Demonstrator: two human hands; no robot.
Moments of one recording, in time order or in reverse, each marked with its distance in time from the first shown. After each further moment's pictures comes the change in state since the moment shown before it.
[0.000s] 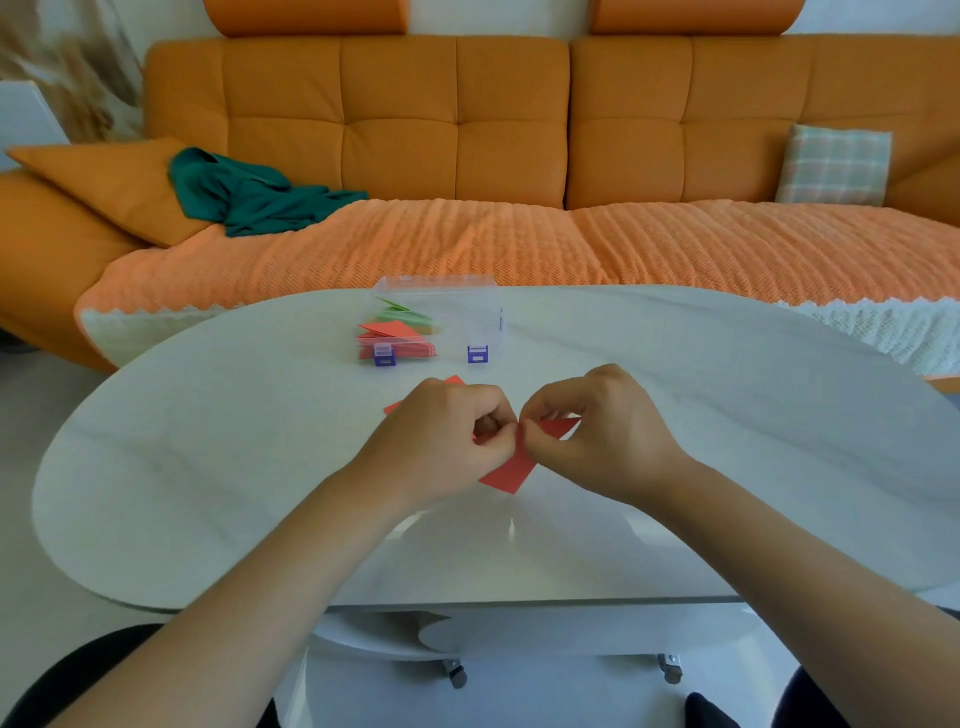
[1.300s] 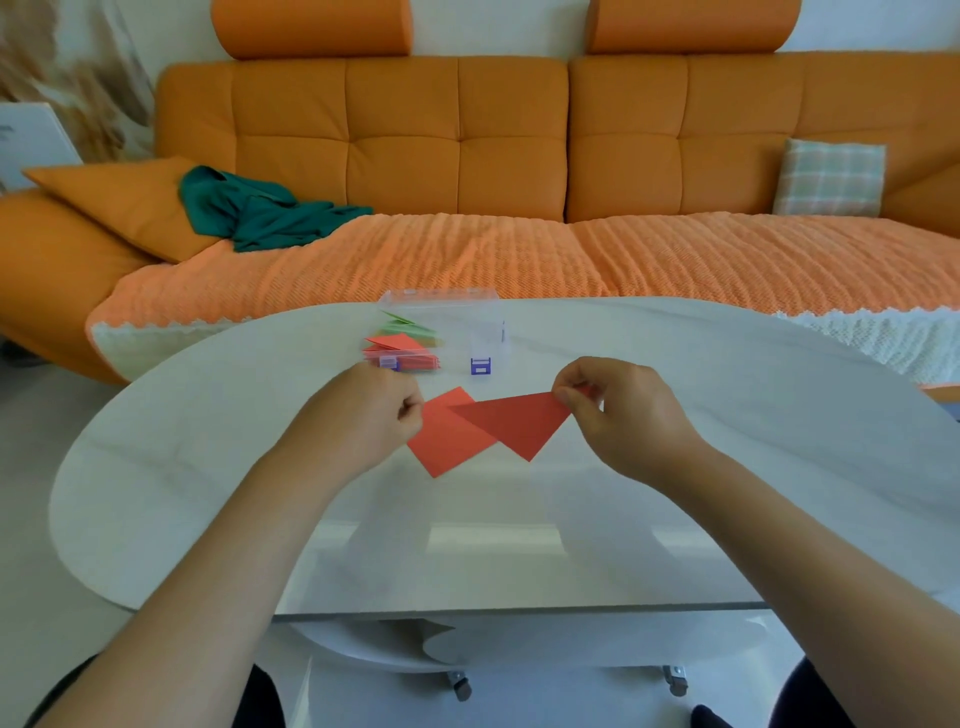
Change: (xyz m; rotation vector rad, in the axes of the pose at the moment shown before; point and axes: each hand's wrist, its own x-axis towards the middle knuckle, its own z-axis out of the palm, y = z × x) left_hand 0.005 -0.035 -0.051 0.417 -0.006 -0.175; right_hand 0.011 0.016 -0.016 -0.020 0.013 0.236
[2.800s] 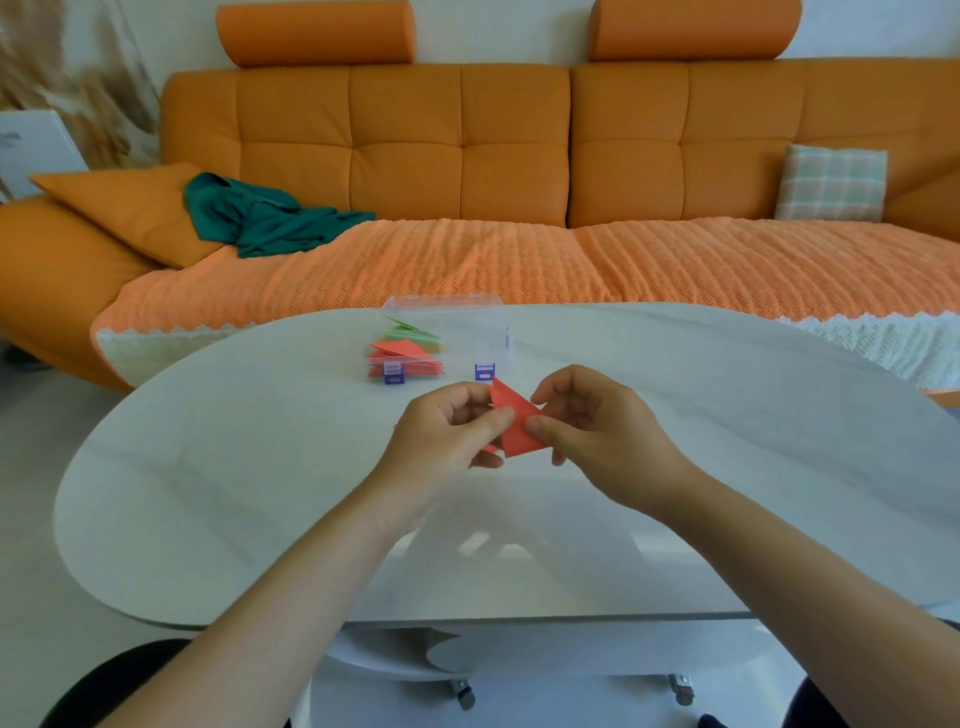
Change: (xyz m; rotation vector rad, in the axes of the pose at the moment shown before) left_hand -0.013 0.059 0.030 -1.167 -0.064 -0.288; right_hand -0.014 -0.028 0.005 0.514 -0.148 0.153
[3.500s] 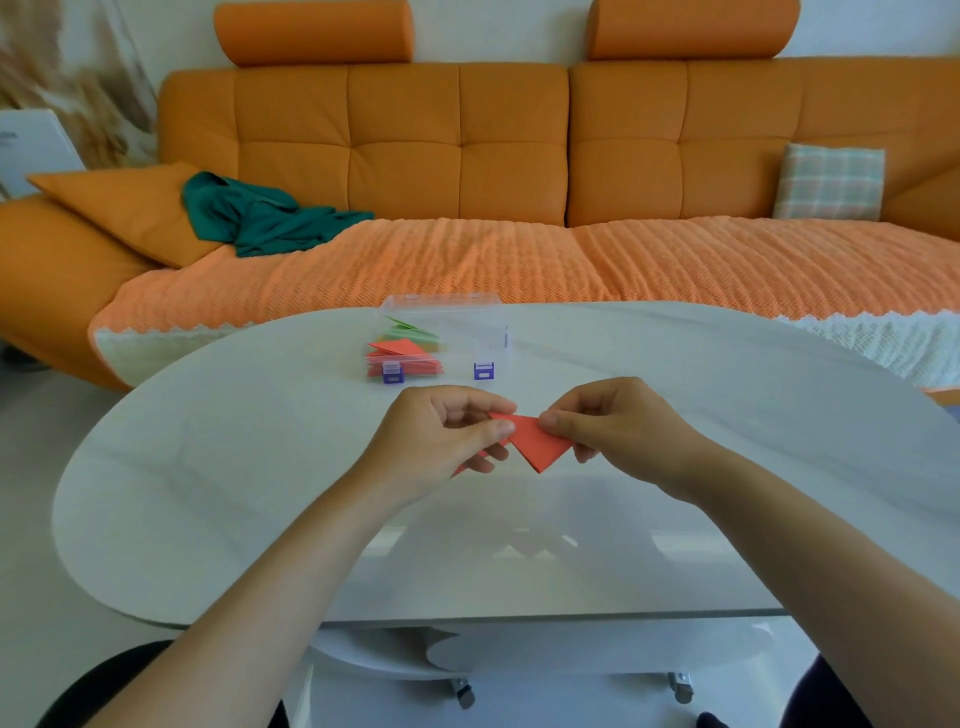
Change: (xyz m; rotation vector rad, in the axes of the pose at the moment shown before) left_hand 0.000 0.005 -0.013 0.080 -0.098 0.095; right_hand 0.008 0.000 -0.022 -0.053 -0.136 0.177
